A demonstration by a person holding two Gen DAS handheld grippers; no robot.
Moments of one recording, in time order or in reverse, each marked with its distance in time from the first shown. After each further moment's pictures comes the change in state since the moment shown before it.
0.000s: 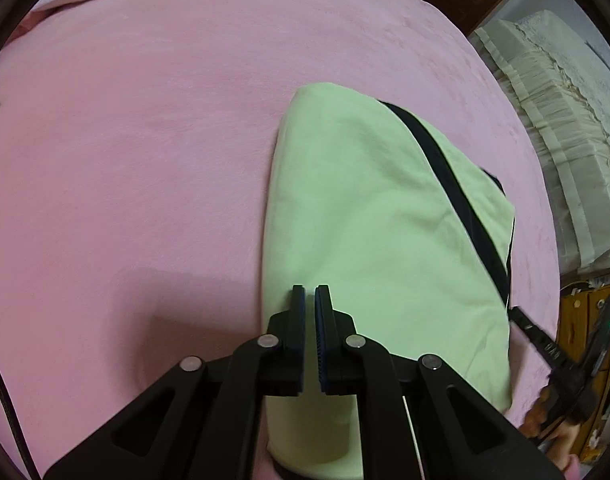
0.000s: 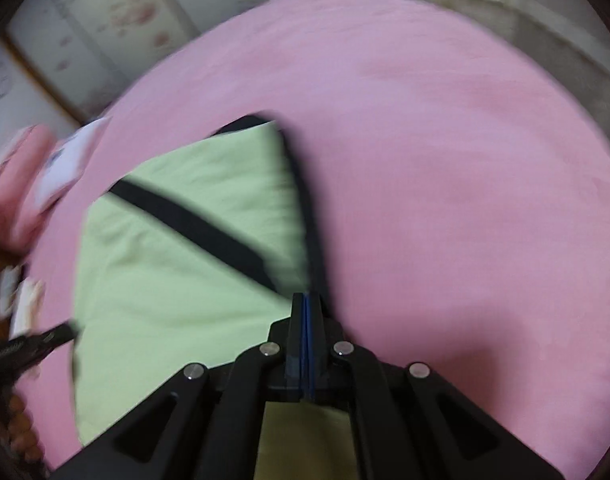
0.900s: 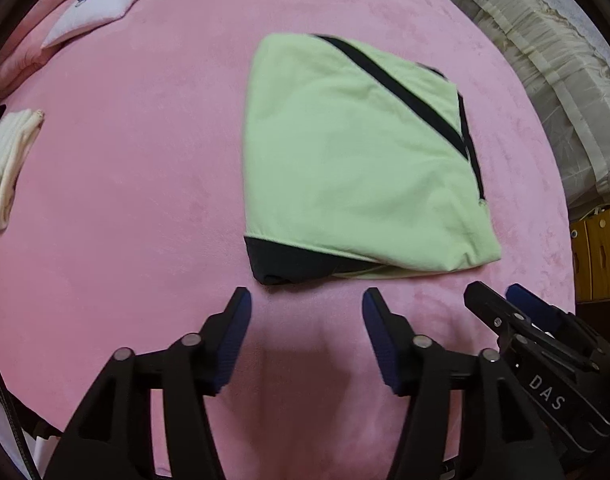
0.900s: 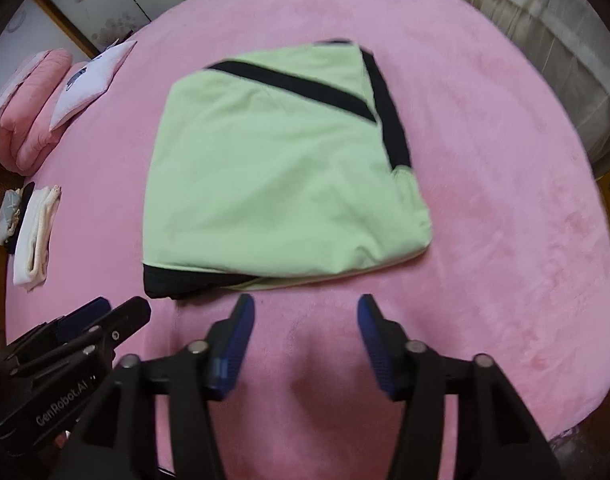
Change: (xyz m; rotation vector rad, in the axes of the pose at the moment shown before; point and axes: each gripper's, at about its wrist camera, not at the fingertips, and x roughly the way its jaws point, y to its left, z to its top) left arm -0.102 -0.068 -0.114 0.147 0.060 0.163; right arm -0.113 0.101 -0.093 -0.200 0.198 -0.023
